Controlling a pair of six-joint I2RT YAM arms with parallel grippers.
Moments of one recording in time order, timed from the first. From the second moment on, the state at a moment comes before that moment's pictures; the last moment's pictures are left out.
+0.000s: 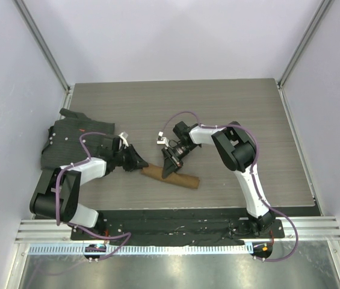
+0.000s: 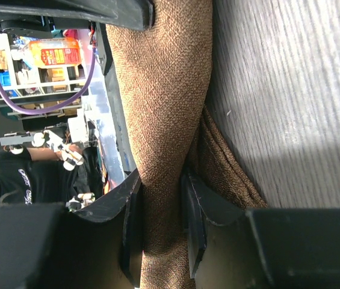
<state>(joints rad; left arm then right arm) -0.25 1.45 0.55 0.05 0.48 -0.76 0.61 2.29 1.48 -0.65 -1.17 -0.10</state>
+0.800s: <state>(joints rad) -0.25 1.53 0.62 -0.02 0.48 -0.75 0.62 2.02 1.42 -0.56 -0.70 -0.05</state>
